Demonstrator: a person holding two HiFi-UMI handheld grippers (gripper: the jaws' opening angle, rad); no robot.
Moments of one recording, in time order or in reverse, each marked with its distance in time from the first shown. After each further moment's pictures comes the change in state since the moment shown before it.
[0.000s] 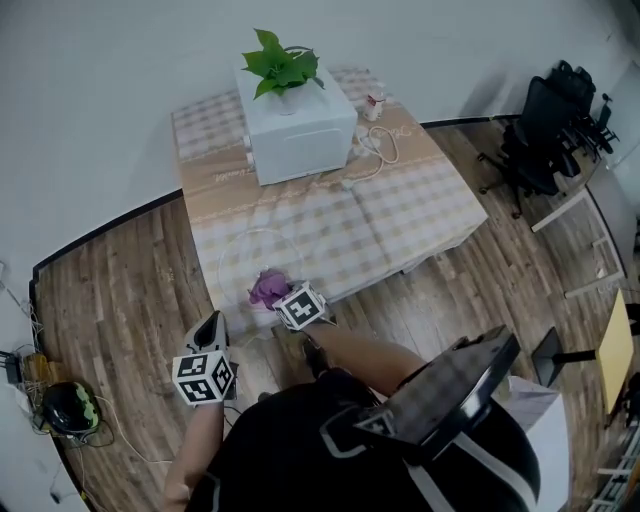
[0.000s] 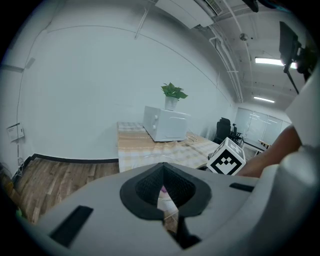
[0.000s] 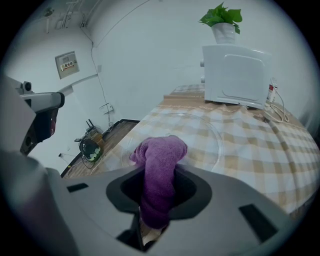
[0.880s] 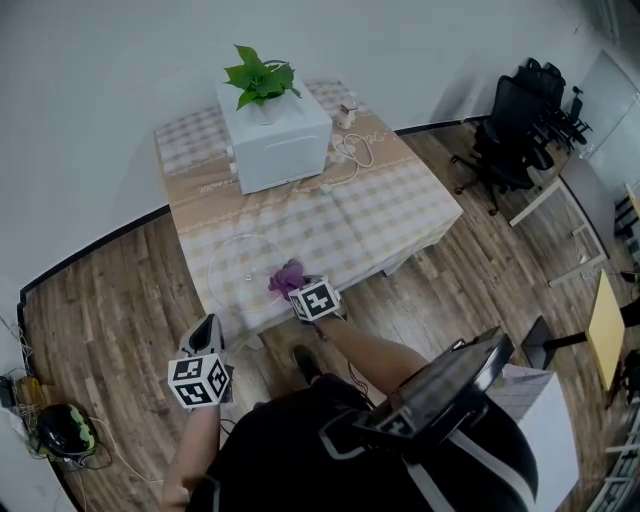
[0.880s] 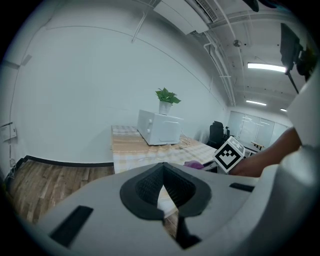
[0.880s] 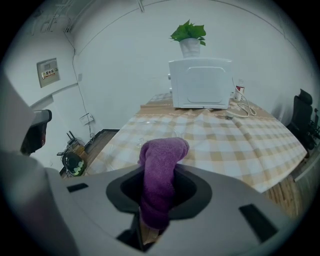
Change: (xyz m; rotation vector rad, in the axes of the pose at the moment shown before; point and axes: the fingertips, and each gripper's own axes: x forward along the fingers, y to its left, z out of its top) left arm -0.016 -0.011 0.006 0.021 -0.047 -0.076; right arm -0.060 -0.057 -0.012 0.157 -0.072 -0.198
